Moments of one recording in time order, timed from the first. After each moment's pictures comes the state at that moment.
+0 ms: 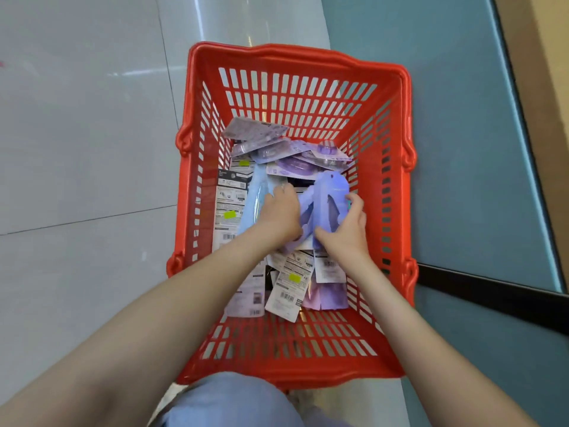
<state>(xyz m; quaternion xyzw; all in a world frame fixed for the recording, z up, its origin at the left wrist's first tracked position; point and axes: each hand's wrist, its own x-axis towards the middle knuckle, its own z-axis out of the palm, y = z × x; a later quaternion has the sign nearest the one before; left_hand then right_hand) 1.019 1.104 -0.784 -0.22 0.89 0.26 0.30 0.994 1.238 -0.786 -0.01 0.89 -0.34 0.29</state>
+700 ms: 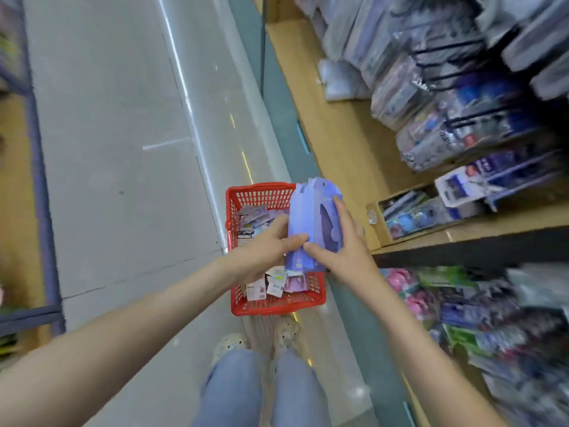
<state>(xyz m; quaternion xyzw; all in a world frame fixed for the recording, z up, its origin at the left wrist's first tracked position) 1.092 1.092 -0.245 -0.23 0.55 0.77 0.24 1.046 1.244 -0.227 -0.06 0.86 -0.43 0.27</state>
